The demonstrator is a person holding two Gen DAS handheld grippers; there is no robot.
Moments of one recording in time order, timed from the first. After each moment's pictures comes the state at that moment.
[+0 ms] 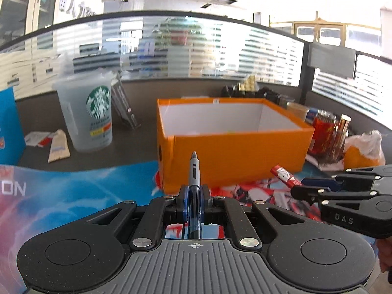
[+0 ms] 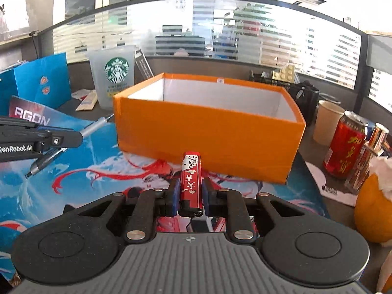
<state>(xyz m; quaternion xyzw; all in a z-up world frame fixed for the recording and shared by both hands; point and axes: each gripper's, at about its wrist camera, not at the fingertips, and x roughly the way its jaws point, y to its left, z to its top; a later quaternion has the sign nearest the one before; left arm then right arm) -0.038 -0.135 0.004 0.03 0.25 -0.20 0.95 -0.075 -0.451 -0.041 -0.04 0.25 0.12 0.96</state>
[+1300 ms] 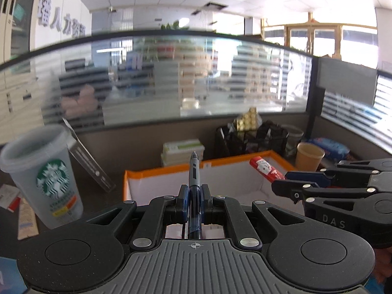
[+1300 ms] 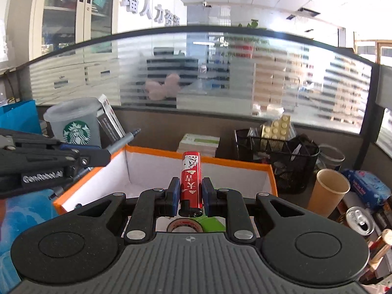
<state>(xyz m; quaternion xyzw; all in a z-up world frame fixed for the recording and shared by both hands) 0.098 -0.222 0.051 0.05 0.24 -0.21 0.95 0.063 -0.484 0.035 -0.02 0.22 0.12 0.97</state>
